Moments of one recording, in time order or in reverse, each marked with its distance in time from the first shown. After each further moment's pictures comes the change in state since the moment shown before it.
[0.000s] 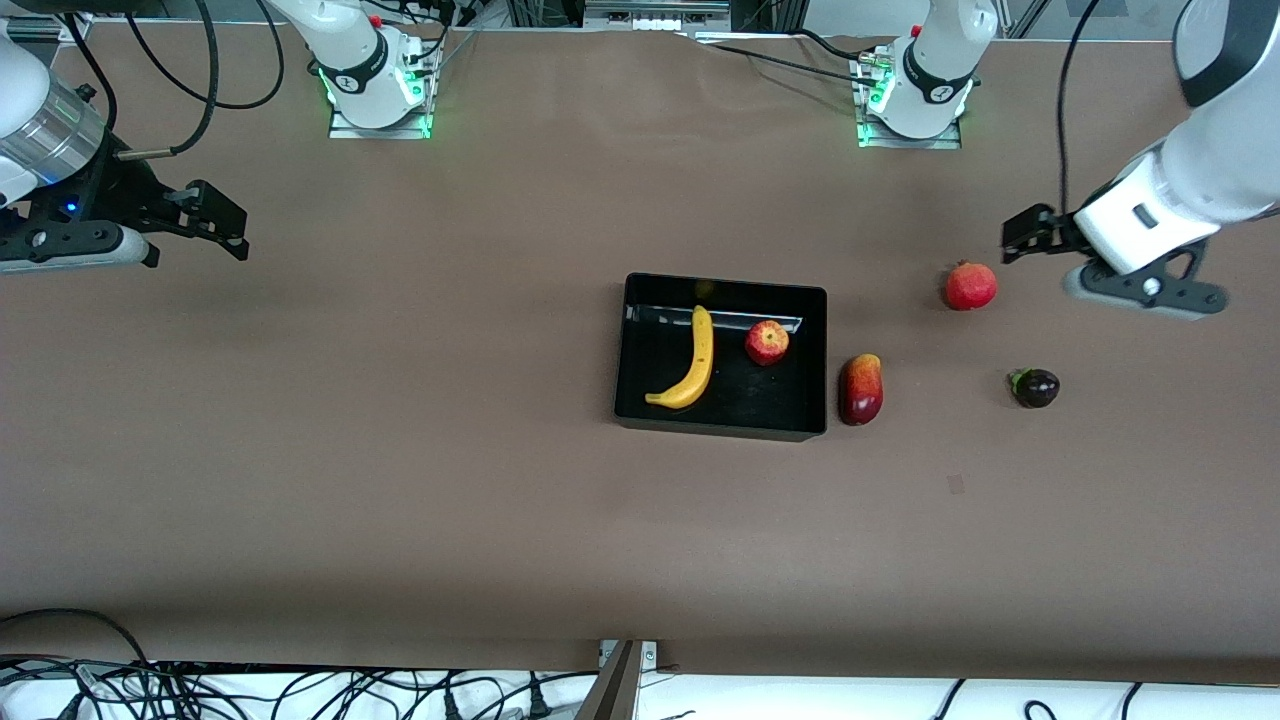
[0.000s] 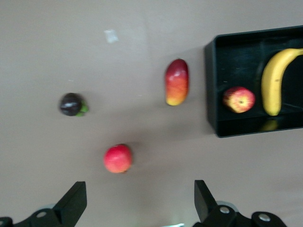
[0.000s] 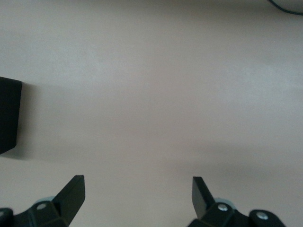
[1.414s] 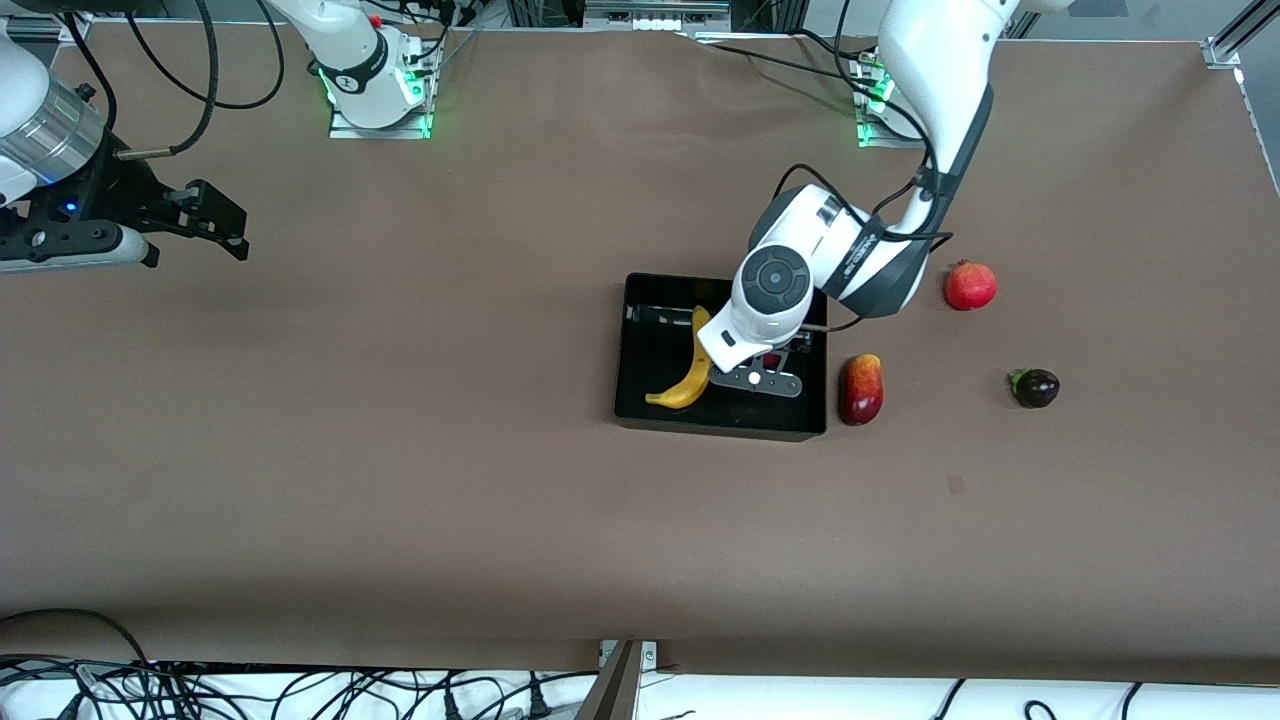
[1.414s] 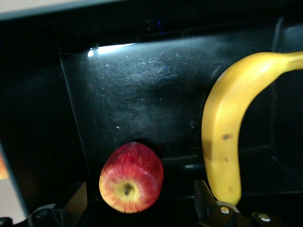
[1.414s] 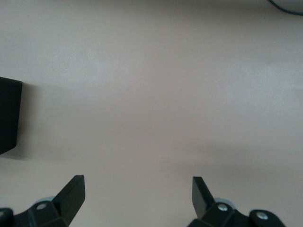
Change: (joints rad) left arm -0.445 0.501 -0.009 -0.040 0.089 0.506 -0.452; right arm 0.000 0.000 0.000 0.001 0.000 -0.001 0.000
